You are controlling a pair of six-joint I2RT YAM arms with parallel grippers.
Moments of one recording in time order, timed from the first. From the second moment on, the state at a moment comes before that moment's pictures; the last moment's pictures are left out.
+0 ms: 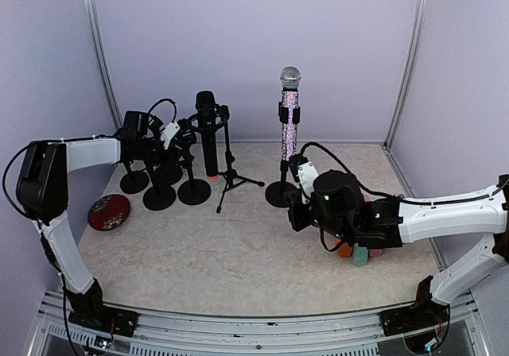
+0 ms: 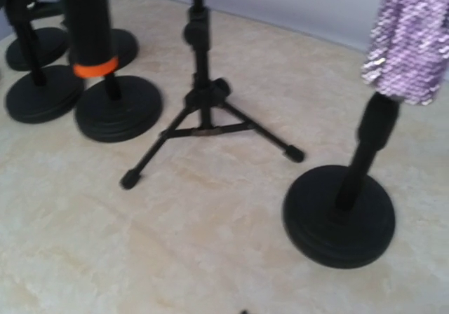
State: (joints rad) left arm -0.18 1.82 1.29 -0.11 0.62 0.59; right arm 1.11 1.38 0.85 0.12 0.51 0.24
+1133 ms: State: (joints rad) left arm -0.16 1.29 1.24 -0.49 0.54 0.42; right arm 0.71 1.74 1.51 0.05 0.23 0.00
